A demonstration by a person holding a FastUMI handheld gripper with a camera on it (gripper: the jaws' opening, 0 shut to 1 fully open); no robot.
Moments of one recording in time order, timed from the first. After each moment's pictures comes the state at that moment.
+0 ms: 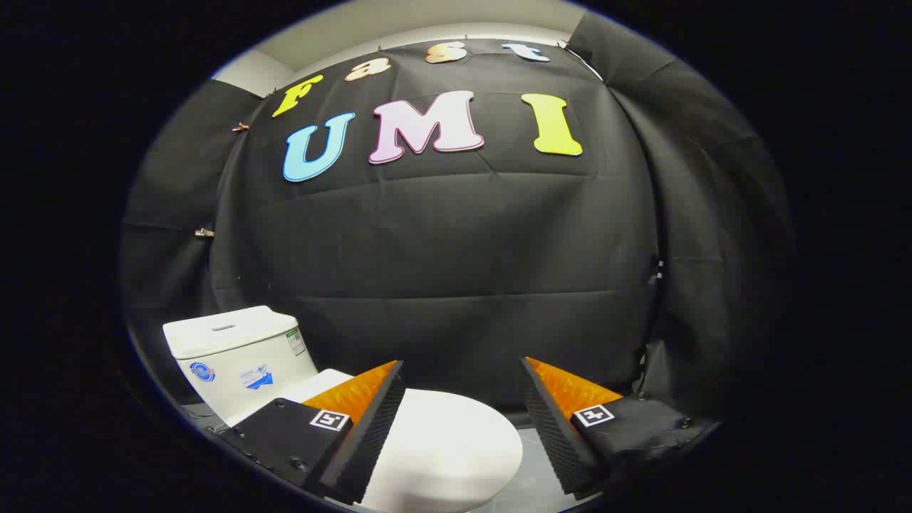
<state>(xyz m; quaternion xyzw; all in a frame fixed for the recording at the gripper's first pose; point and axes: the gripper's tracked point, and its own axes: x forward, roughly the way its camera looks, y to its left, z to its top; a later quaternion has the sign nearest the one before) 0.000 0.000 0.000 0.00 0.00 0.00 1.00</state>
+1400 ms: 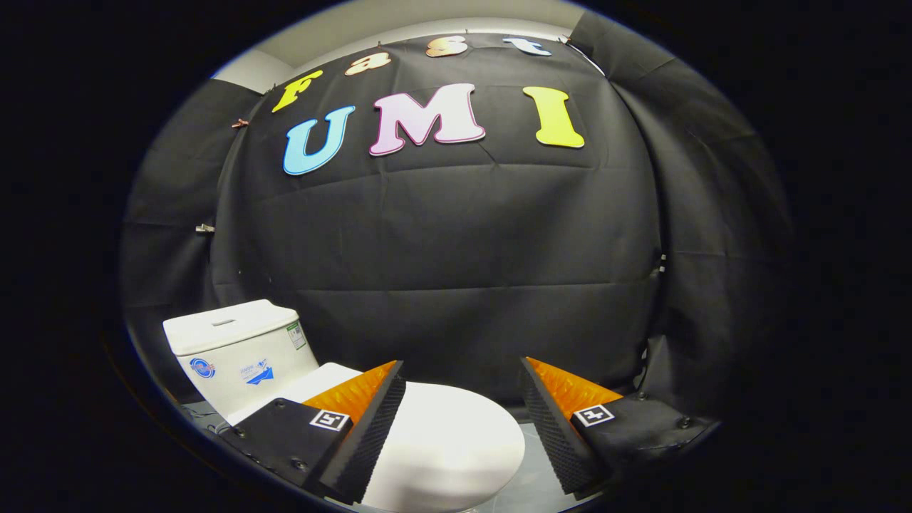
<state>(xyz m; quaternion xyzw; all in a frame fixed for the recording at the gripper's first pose) 0.001 0.002 -0.010 0.00 0.02 0.00 1.00</state>
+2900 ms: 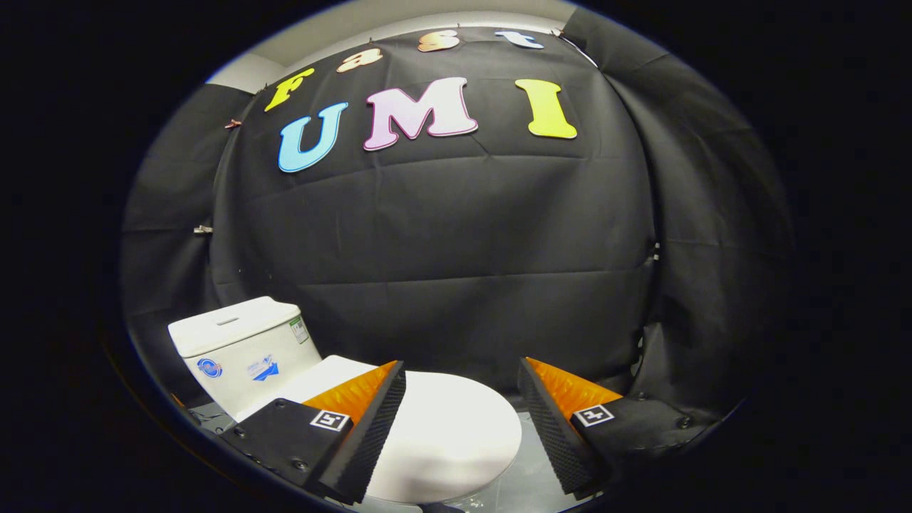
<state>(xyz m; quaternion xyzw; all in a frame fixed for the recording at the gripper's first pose) -0.018 -0.002 -0.010 0.01 0.05 0.00 1.00</state>
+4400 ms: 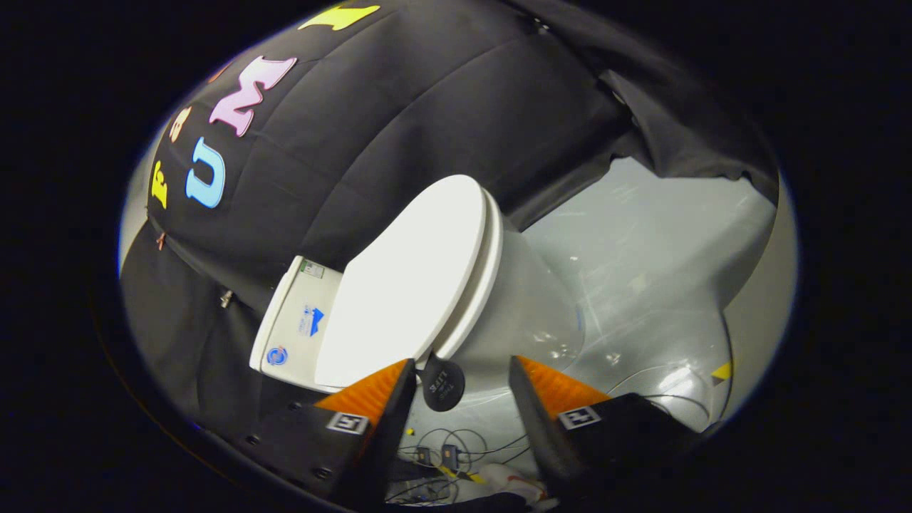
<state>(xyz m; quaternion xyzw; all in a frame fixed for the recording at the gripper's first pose) -0.125 -0.015 -0.223 0.38 0.35 0.02 0.86</state>
